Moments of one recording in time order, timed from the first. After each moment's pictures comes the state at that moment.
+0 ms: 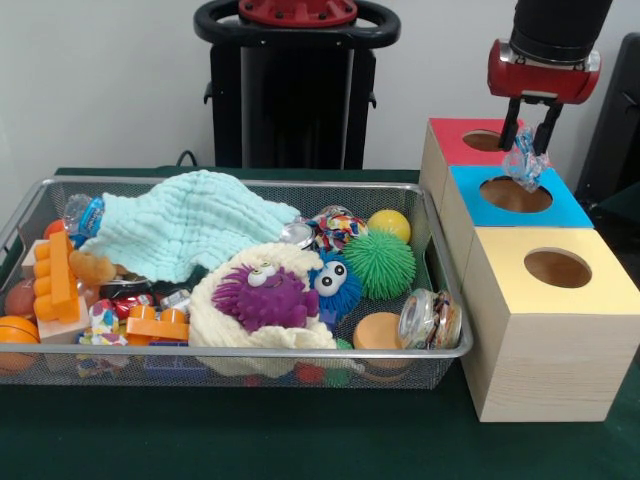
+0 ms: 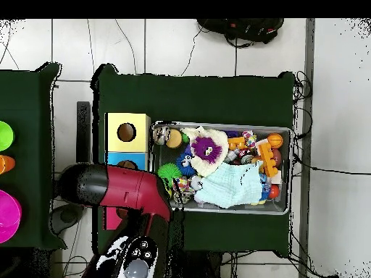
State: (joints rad) arm 0.29 -0.66 -0.29 1.69 0.35 0.71 1.71
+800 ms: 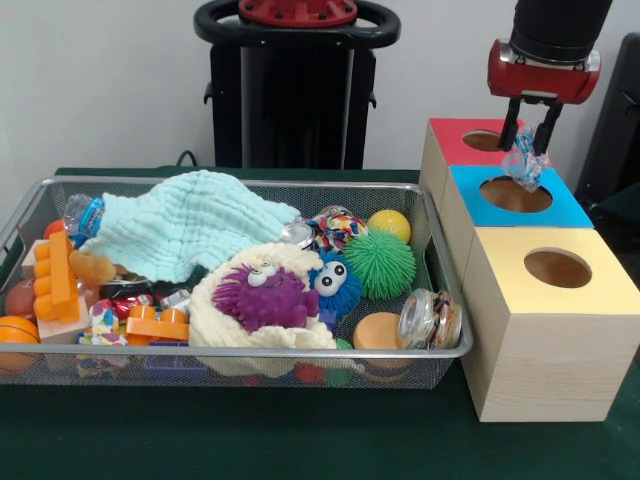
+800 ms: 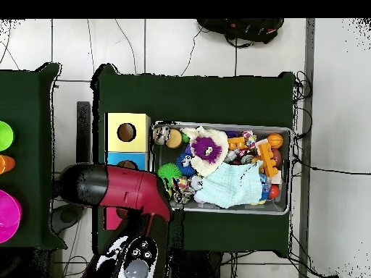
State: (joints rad) arm 0.29 -0.66 -0.29 1.69 0.35 0.71 1.71
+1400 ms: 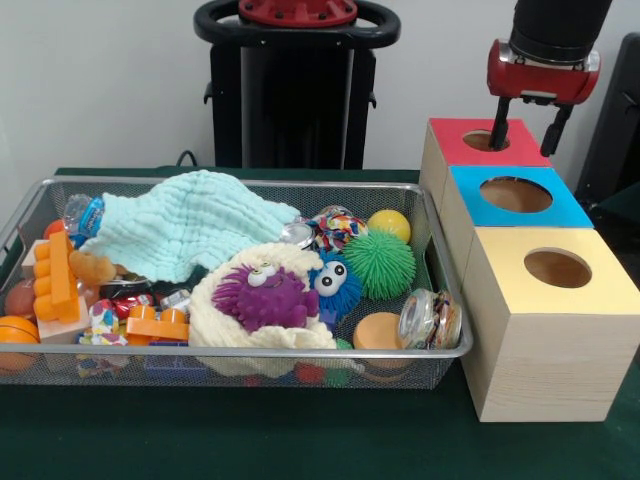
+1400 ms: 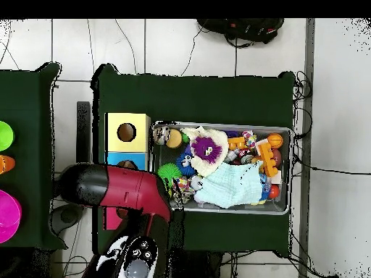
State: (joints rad) arm 0.29 -0.66 -0.29 1.69 0.35 0.71 1.71
